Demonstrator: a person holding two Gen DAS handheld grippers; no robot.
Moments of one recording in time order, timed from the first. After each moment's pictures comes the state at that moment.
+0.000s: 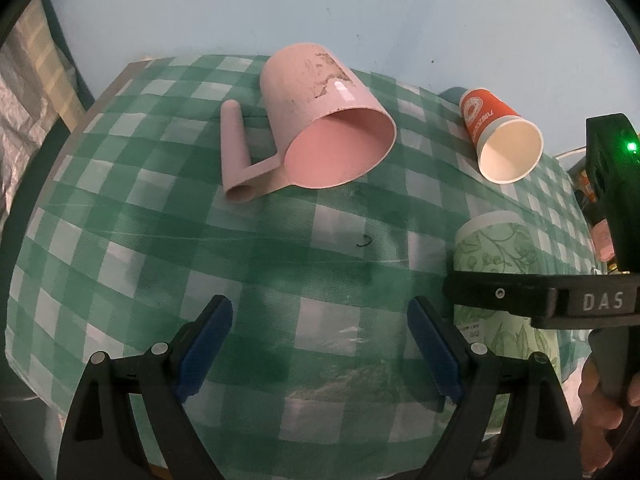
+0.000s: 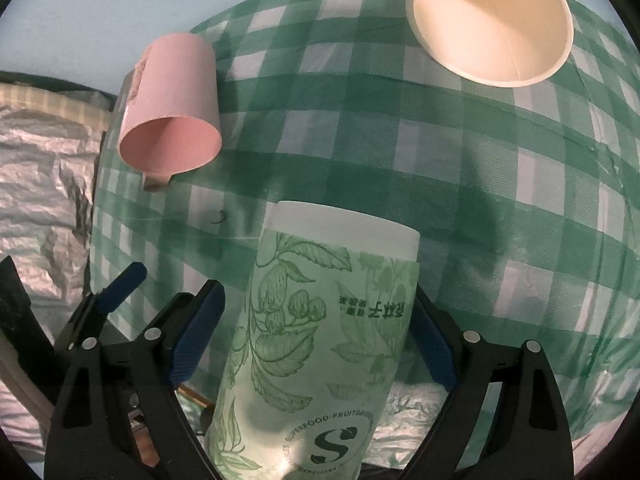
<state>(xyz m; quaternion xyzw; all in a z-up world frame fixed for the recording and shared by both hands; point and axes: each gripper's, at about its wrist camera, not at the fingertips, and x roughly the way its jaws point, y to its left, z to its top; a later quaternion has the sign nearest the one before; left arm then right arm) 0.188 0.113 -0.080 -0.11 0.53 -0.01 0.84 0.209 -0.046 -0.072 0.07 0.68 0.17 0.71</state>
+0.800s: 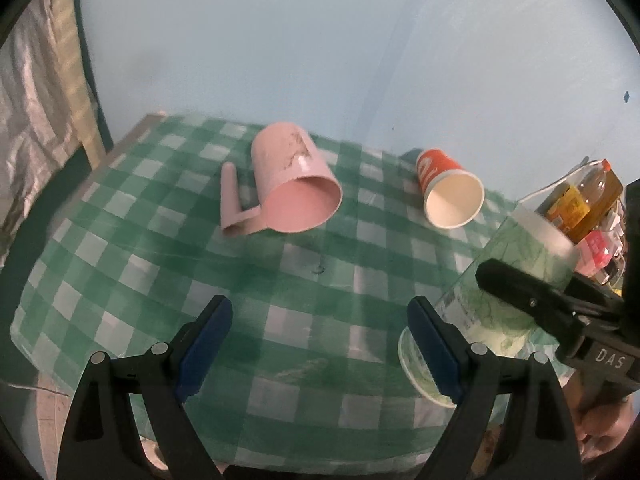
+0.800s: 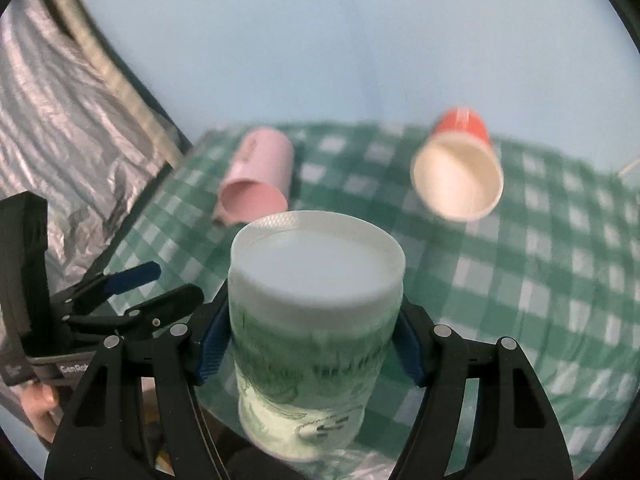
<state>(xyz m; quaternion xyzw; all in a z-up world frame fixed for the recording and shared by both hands) 0.137 0.098 -0.030 -0.13 0.42 -0.01 0.90 0.137 -0.068 0.009 -0.01 0.43 0.26 0.87</state>
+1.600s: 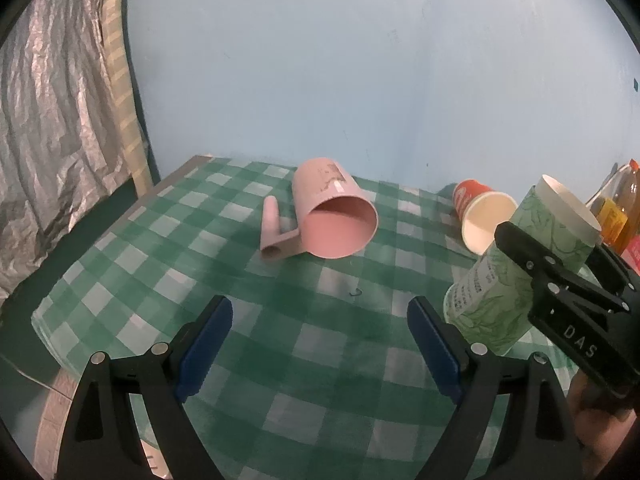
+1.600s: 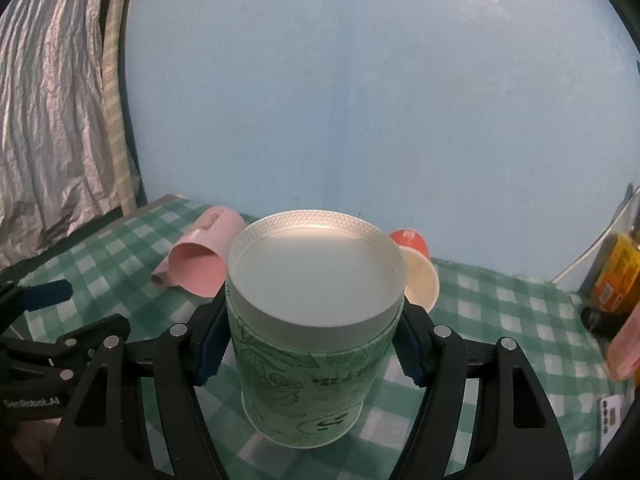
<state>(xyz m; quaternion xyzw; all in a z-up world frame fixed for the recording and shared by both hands) 0.112 0.085 -0.054 -0.09 0.32 0.09 0.94 0.111 -0.061 -0.012 -0.10 0.22 0.18 0.95</state>
